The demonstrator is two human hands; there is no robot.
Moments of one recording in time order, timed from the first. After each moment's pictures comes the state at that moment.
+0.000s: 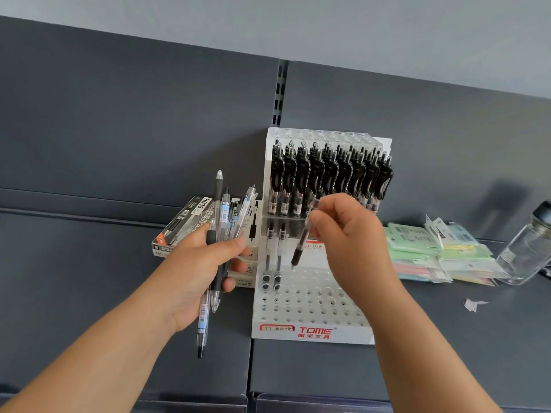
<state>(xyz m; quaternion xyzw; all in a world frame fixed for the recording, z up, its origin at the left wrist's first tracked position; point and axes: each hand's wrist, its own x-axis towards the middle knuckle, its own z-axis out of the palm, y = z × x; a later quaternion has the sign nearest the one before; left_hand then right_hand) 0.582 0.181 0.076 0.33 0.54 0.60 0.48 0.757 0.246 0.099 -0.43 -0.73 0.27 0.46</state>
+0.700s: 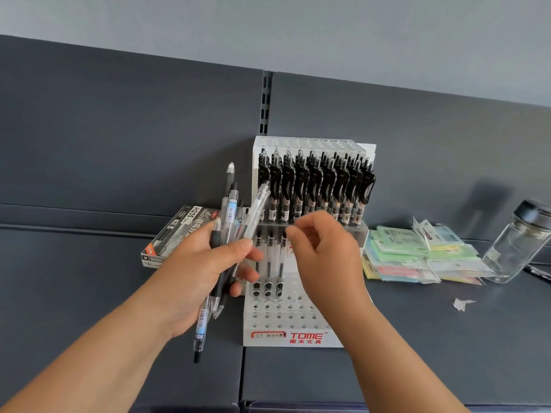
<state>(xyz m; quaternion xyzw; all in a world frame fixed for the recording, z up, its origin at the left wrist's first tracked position) 0.598 0.174 0.096 0.43 0.50 0.59 0.47 0.749 0.240 0.084 -0.47 -0.73 0.20 0.45</state>
